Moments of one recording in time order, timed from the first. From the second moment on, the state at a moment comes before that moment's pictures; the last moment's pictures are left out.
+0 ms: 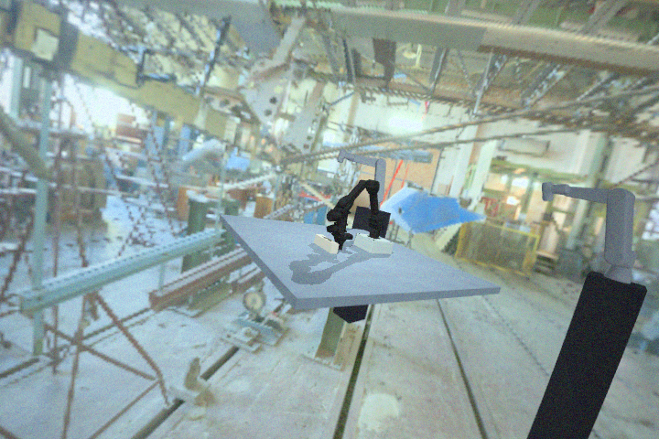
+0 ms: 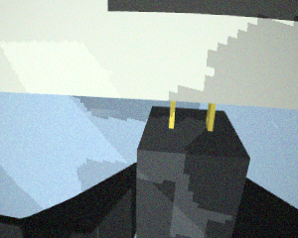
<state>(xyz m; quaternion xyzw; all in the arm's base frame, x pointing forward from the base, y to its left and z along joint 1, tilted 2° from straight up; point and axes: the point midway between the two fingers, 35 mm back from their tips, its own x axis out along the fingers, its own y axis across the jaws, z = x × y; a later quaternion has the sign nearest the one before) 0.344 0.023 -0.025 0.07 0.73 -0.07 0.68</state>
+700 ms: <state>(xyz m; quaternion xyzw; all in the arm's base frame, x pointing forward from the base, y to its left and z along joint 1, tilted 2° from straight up) 0.344 0.023 -0.026 0.07 0.73 -0.07 0.68</state>
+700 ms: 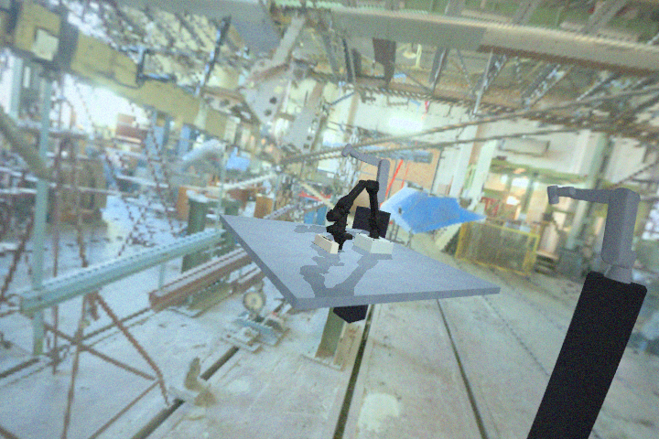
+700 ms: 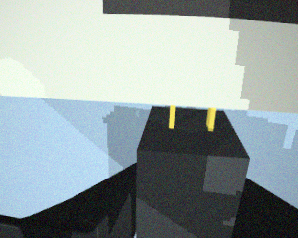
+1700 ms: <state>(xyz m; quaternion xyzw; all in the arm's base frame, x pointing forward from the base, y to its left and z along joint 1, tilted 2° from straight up) 0.348 0.023 -0.025 0.07 0.73 -0.07 0.68</state>
